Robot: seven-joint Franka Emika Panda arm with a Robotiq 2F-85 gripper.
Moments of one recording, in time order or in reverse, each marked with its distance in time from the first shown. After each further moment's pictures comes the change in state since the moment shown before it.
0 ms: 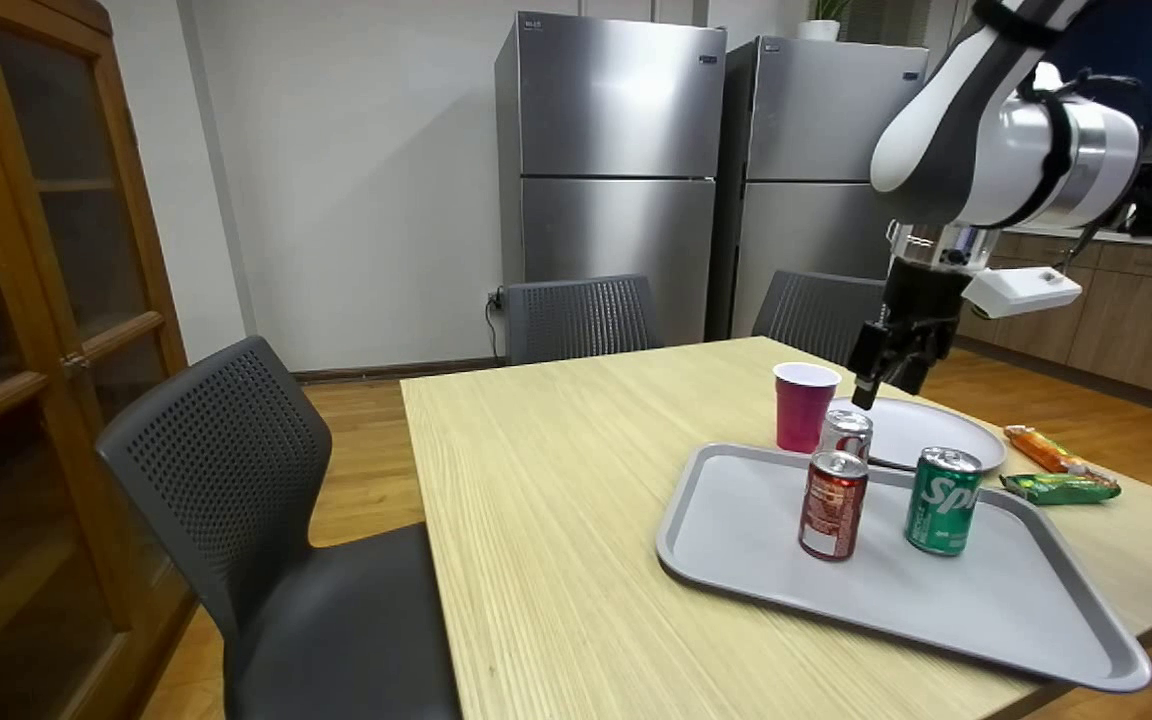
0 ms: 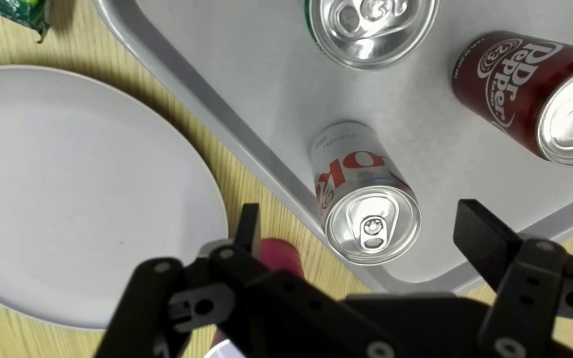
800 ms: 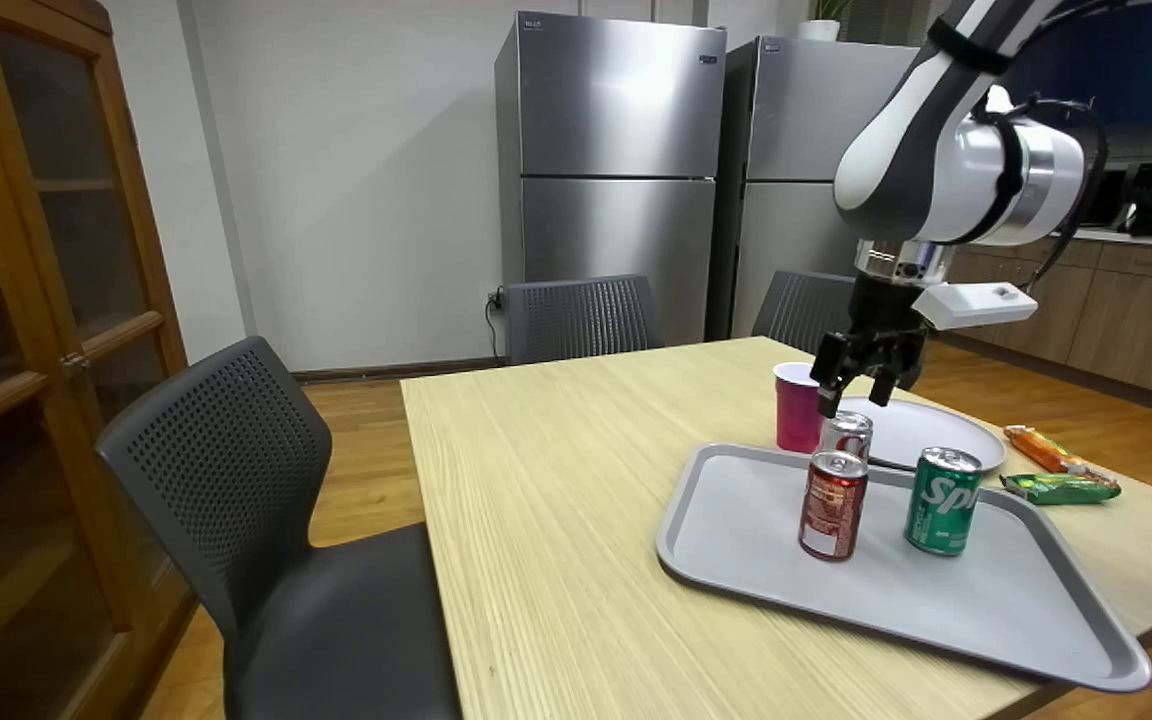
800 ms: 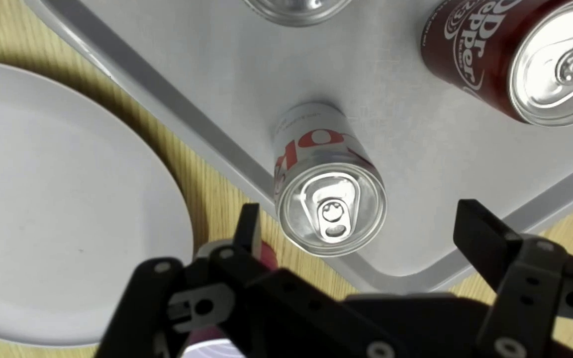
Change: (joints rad) arm 0.029 0.069 0.028 0.054 0.000 0.001 0.109
